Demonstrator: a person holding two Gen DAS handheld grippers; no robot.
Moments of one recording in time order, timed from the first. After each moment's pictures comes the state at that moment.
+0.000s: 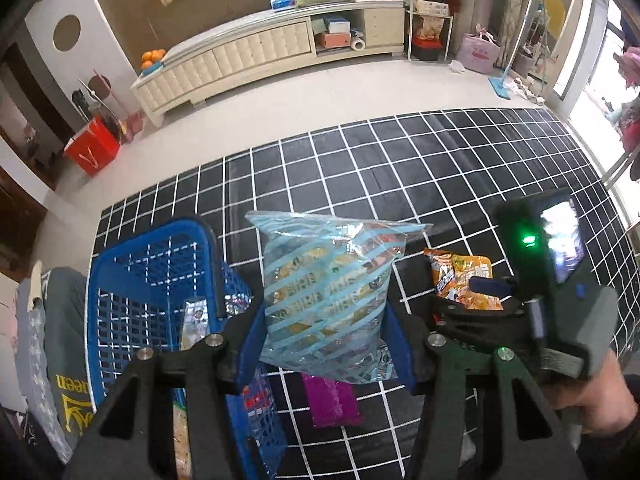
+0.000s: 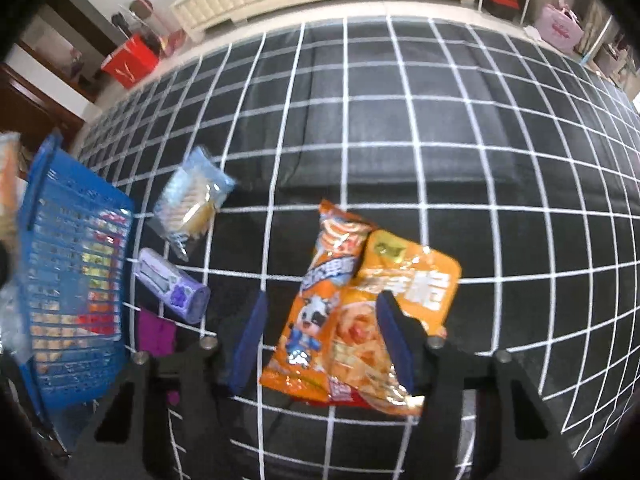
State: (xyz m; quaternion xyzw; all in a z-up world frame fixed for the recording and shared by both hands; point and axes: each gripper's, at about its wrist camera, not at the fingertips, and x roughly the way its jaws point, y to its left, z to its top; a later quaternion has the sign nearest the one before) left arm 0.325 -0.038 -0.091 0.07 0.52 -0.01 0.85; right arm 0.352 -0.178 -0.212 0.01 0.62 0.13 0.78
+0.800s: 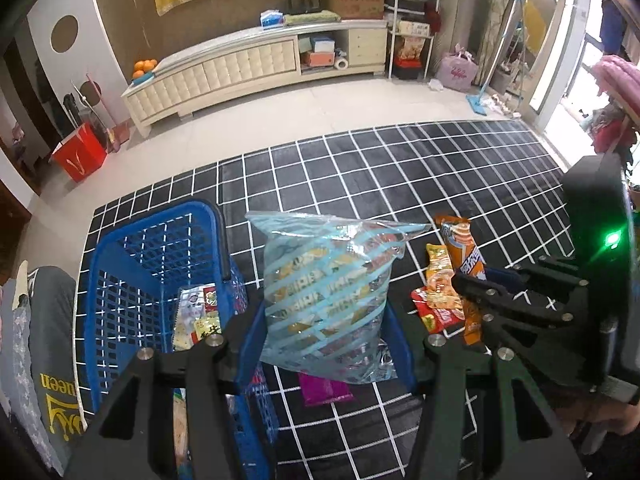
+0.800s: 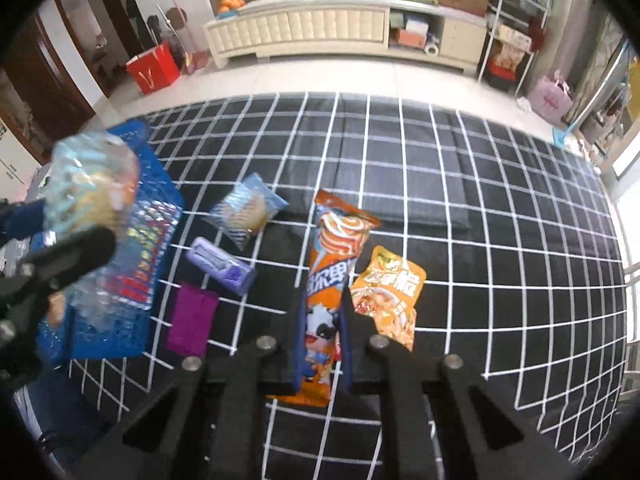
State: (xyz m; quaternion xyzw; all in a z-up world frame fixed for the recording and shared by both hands) left arm 0.271 -0.039 -0.066 0.05 0.48 -0.05 0.87; right arm 0.270 -0.165 -0.114 -0.04 0.51 0.14 0.85
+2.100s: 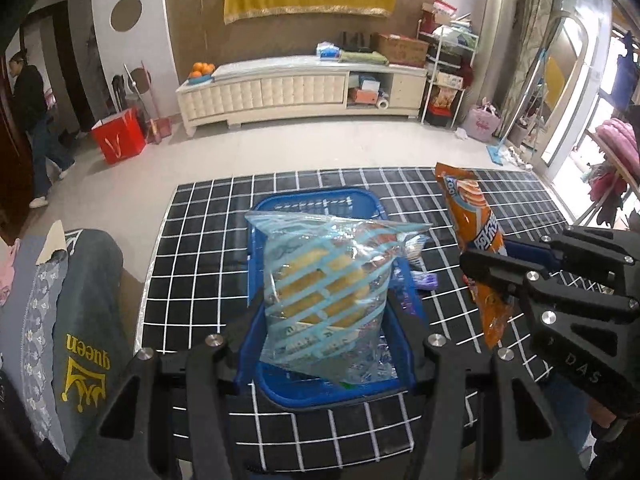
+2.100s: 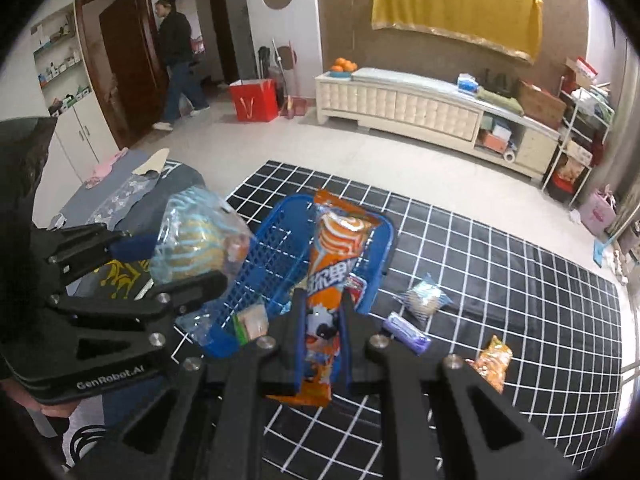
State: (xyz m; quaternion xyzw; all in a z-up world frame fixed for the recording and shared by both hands) left arm 0.163 0.137 -0.001 -0.01 0.44 -0.01 0.90; right arm 0.195 0.002 -0.013 -0.10 0.41 0.28 0.87
